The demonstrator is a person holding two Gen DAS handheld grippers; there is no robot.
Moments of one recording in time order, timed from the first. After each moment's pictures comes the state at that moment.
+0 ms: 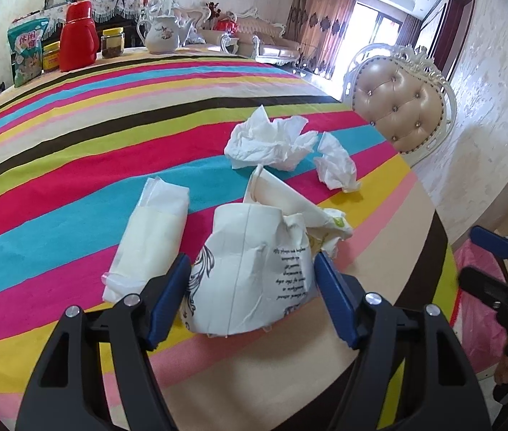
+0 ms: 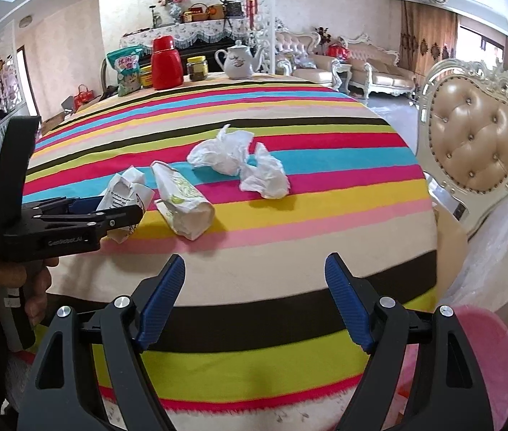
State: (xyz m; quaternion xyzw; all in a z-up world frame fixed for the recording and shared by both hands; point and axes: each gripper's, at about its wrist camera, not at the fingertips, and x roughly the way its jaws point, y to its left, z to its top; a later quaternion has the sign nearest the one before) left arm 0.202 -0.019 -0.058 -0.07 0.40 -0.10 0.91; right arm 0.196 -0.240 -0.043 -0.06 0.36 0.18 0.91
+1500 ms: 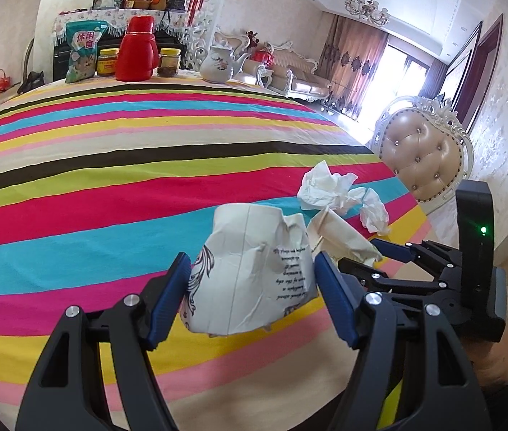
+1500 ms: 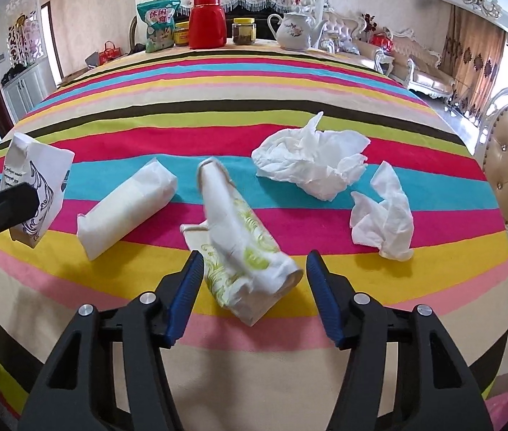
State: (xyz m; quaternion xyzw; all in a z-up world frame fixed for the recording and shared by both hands) left arm 0.163 0.058 -0.026 -0.13 0.34 -0.04 0.93; right arm 0.276 -0.117 -0.085 -0.12 0.40 0.23 0.88
